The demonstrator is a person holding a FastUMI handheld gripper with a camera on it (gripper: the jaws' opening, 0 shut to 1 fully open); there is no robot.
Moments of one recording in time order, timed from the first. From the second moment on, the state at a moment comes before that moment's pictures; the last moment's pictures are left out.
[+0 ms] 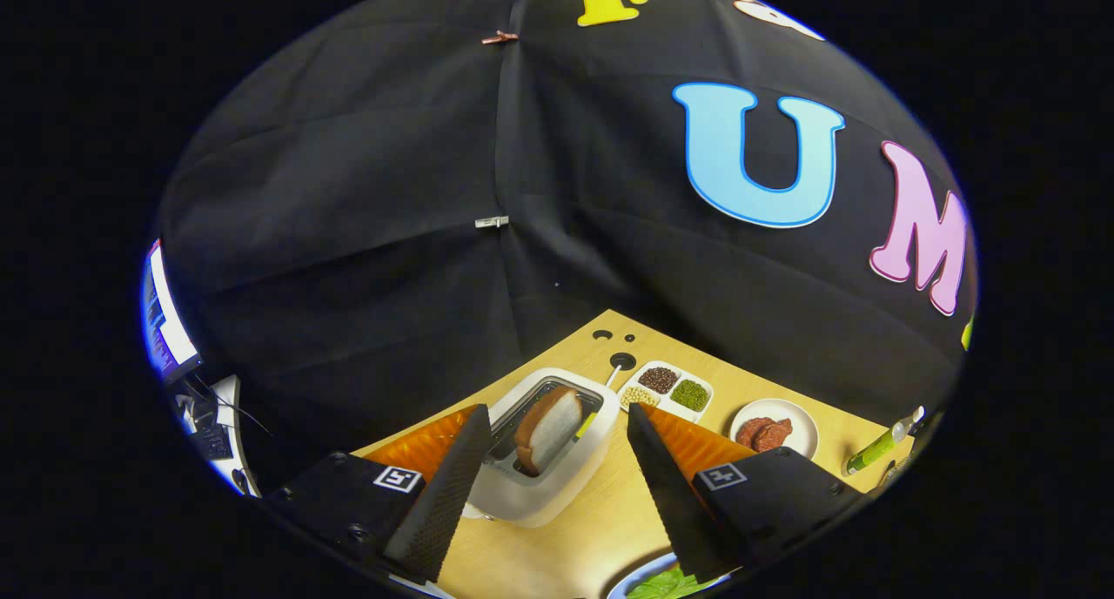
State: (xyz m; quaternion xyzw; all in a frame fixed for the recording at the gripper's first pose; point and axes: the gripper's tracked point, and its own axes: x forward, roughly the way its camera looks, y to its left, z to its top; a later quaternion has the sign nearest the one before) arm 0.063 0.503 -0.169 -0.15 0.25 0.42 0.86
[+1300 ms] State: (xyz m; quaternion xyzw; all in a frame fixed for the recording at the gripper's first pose) arm 0.100 0.541 -0.258 -0.18 0.35 0.34 0.85
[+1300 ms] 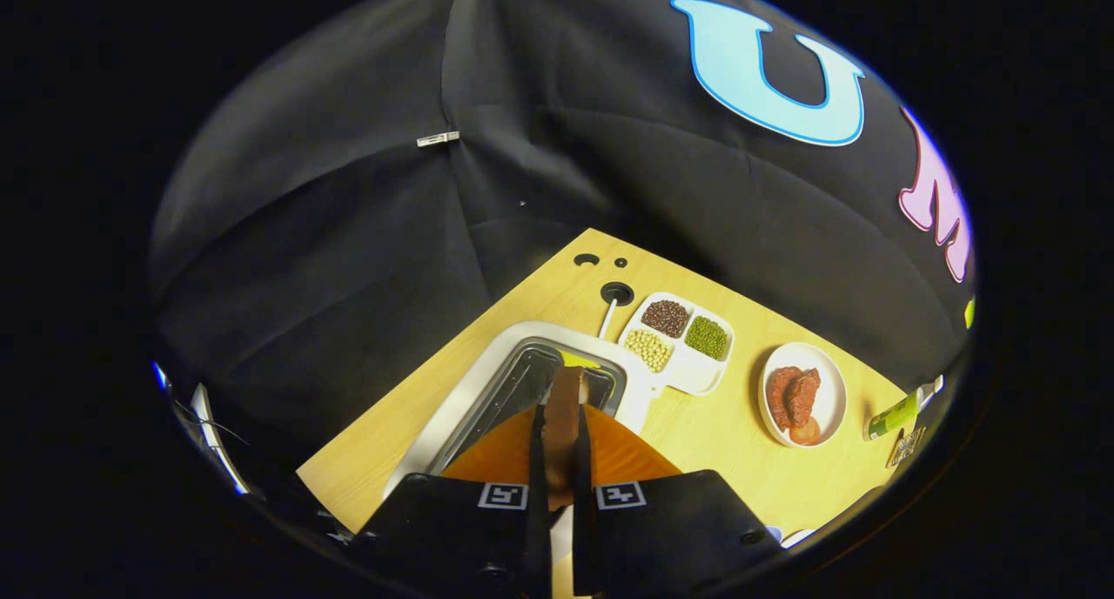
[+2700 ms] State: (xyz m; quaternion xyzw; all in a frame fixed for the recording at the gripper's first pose) arm 0.082 0.277 -0.226 0.02 0.38 0.25 0.89
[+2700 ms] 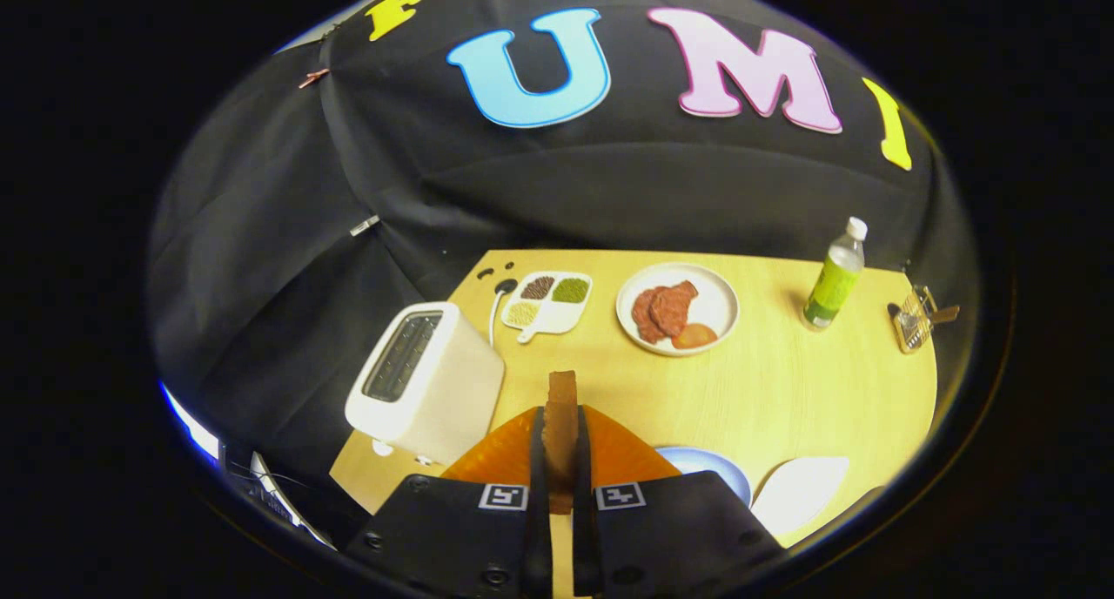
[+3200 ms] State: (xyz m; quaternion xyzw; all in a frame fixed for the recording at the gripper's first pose) arm 0.070 0.208 -0.291 0.08 0.40 0.23 0.88
